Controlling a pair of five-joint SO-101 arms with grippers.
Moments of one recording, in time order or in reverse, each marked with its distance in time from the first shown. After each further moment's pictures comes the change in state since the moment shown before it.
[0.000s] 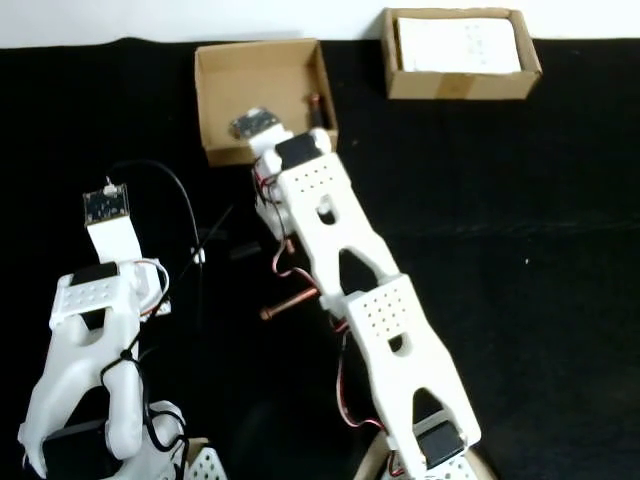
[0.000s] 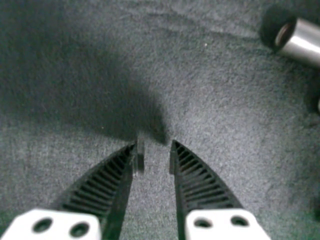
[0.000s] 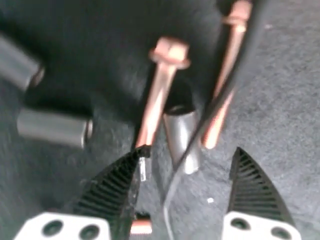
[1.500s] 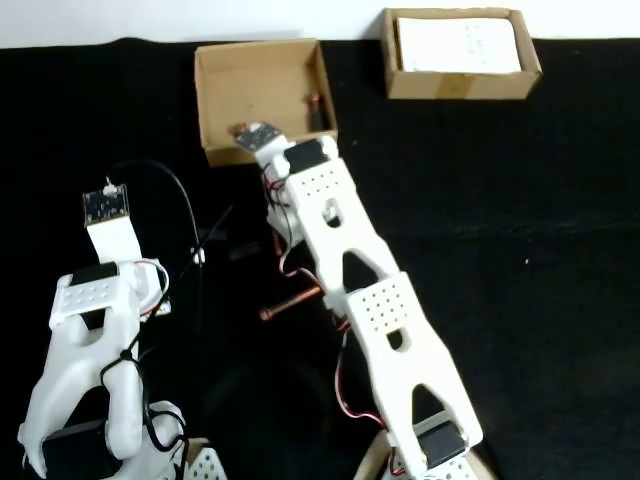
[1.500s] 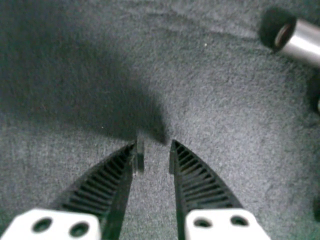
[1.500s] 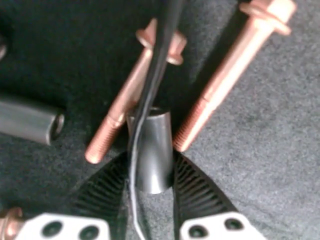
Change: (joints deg) left arm 0.0 0.0 0.0 0.0 0.0; right arm 1.4 7.2 -5.2 1.1 5.5
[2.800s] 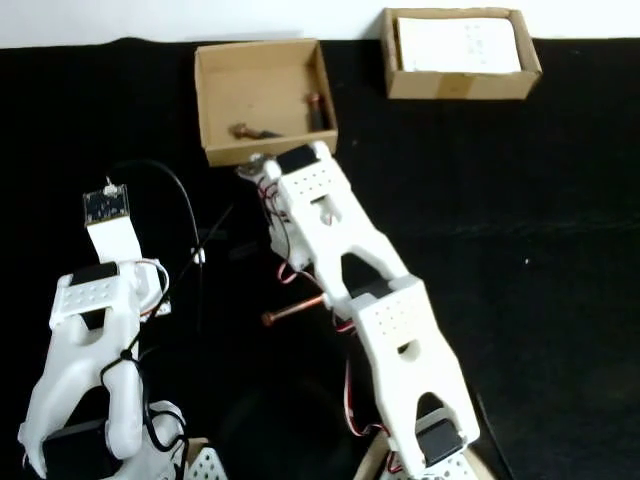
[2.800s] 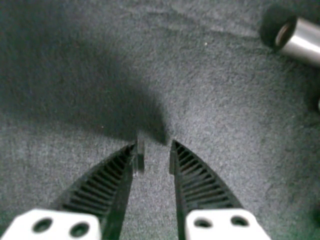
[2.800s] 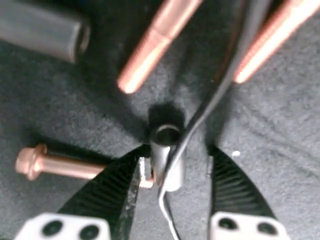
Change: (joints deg) left arm 0.0 0.0 0.0 0.2 0.0; right arm 0.2 -17.1 32.8 -1.7 0.1
